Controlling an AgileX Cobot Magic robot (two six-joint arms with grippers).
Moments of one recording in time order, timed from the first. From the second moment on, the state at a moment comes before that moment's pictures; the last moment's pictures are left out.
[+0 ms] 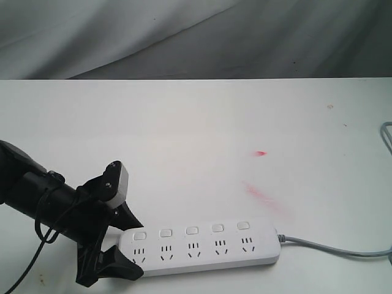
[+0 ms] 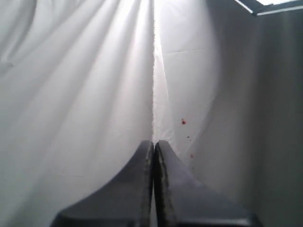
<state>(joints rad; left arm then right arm) -0.12 1.91 -0.72 -1.17 0.81 2.09 0.12 0.73 -0.92 1.74 -0.11 -1.63</state>
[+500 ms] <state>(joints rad) -0.12 1.91 -0.72 -1.17 0.81 2.09 0.09 0.47 -0.75 1.61 0.02 -1.14</state>
